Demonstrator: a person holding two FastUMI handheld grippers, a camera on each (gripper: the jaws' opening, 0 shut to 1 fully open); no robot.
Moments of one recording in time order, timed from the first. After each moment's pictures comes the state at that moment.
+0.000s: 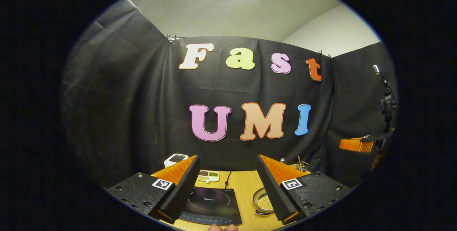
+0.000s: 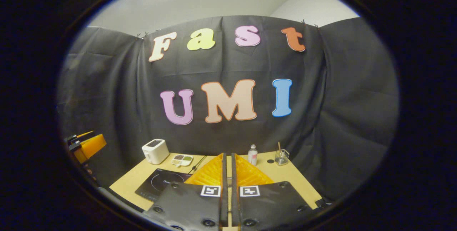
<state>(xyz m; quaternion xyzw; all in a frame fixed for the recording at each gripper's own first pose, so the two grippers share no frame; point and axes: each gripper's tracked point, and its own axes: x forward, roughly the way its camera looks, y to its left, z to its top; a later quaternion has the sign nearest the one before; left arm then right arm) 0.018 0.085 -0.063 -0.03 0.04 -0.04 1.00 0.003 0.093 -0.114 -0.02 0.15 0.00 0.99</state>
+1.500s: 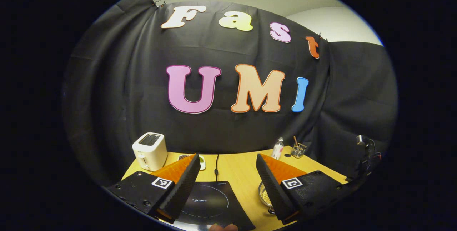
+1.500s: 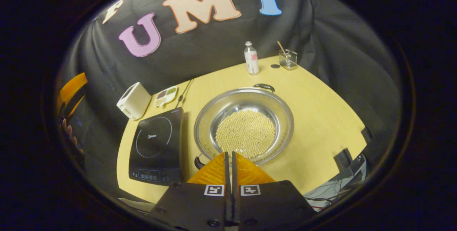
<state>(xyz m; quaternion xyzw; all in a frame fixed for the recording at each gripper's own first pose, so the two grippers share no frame) 0.163 0.086 -0.205 -0.06 0.14 -0.16 0.98 -0.020 0.118 -0.430 0.08 0.46 -0.11 0.88</state>
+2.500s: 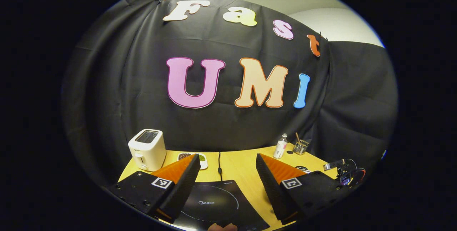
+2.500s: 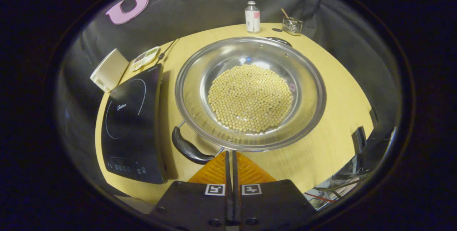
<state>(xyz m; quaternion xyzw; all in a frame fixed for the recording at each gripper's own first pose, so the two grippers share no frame) 0.183 0.122 -0.232 -0.06 0.14 -0.16 0.98 -0.035 0.144 -0.540 0.04 0.57 -0.13 0.81</state>
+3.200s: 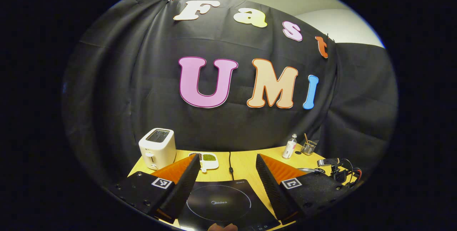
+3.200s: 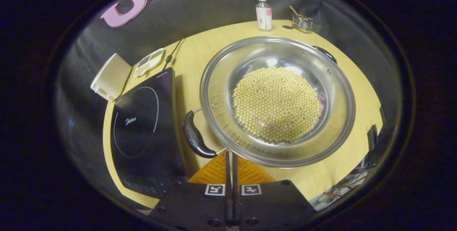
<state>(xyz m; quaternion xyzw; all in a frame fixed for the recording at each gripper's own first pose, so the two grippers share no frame) 0.186 0.164 -0.241 -0.06 0.14 -0.13 0.98 0.014 0.193 -0.561 0.09 0.57 -0.14 0.81</state>
